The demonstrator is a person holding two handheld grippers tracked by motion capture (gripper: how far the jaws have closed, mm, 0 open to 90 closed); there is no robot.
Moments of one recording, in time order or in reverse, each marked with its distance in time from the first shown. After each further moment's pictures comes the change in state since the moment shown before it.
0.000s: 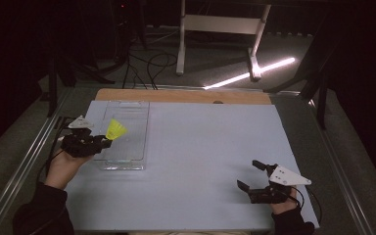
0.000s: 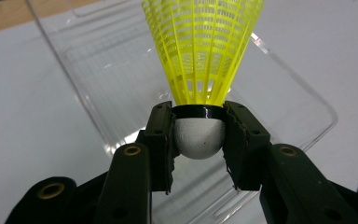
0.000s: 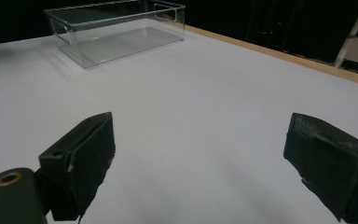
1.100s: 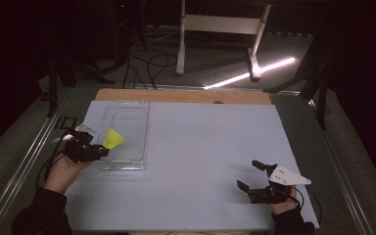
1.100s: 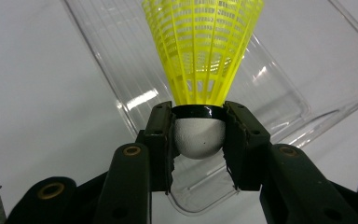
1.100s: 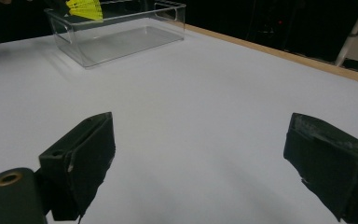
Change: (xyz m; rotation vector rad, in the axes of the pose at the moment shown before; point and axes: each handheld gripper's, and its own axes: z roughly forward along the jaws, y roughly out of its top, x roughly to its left) left arm 0.000 -0.012 0.014 0.172 0.042 -0.052; right arm 0.000 0.000 0.000 0.003 0.003 0.000
